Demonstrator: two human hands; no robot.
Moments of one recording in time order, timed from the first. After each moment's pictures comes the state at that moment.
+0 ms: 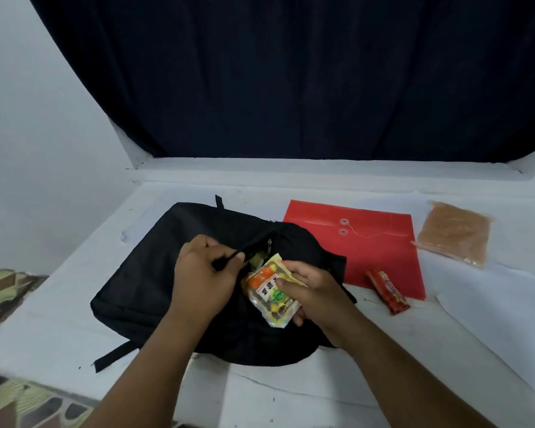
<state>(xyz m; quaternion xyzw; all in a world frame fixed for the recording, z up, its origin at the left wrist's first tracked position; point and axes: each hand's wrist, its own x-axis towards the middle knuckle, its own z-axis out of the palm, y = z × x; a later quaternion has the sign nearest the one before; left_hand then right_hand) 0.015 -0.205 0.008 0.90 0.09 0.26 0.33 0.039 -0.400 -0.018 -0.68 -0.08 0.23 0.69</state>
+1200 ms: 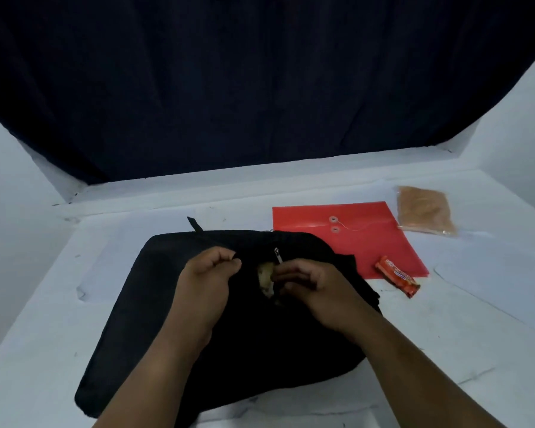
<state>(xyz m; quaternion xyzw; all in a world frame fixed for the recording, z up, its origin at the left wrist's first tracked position) 0.065 -0.135 0.030 0.76 0.08 0.00 0.64 0.055 -0.329 -0.005 -0.78 -0.05 0.06 0.61</state>
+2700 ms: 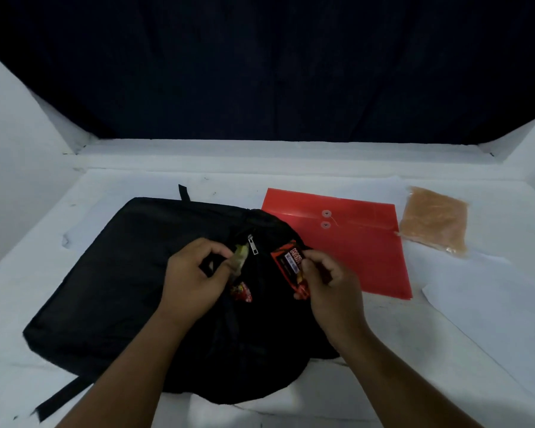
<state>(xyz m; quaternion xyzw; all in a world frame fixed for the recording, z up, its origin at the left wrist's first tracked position) 0.074 -0.192 -0.039 0.87 -0.03 0.21 0.44 0.067 -0.415 -0.044 -0.78 0.05 -0.04 0.63</state>
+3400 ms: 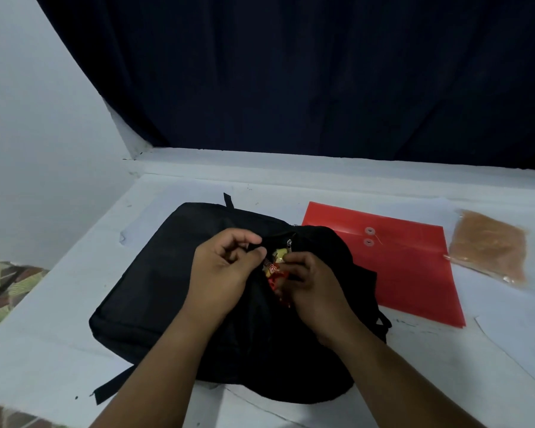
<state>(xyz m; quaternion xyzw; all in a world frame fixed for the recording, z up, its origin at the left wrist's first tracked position) 0.059 -0.177 0.009 0.72 0.03 0.20 0.66 0.078 -0.326 -0.021 -0.67 0.01 0.16 0.73</state>
